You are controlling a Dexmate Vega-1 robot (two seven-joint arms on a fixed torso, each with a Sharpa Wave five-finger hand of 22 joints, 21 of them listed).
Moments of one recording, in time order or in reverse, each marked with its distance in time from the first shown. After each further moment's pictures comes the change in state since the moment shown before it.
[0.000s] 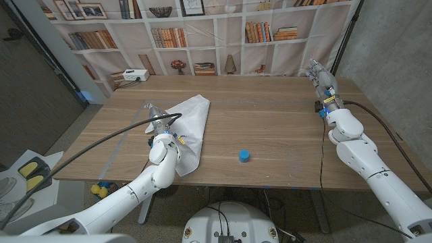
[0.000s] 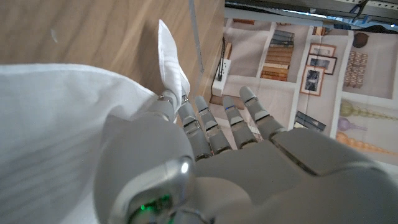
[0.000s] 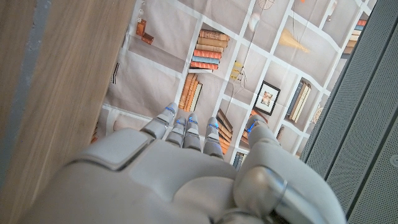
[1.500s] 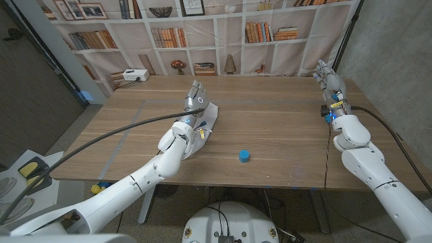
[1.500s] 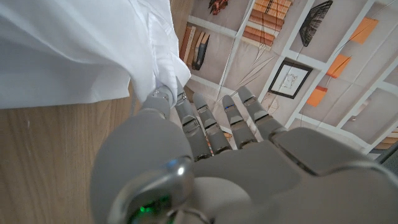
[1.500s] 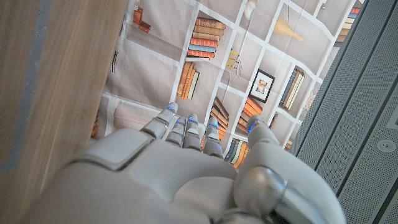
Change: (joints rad) left arm -0.097 0.030 0.062 -0.157 -0.228 -0.319 0.455; left_hand 0.022 -0.052 0.000 -0.031 -0.001 0.066 0.005 0.034 -0.022 0.063 -0.005 -0.005 0.009 0.011 0.000 -0.005 0.001 0.021 -0.025 0.006 -0.008; right arm -0.096 -0.007 0.048 -0.066 0.005 0.046 -0.039; right_hand 0.000 0.000 0.000 0.000 0.000 0.005 -0.006 0.000 0.000 0.000 0.000 0.000 0.000 0.002 0.002 0.000 0.000 0.004 0.004 0.000 0.000
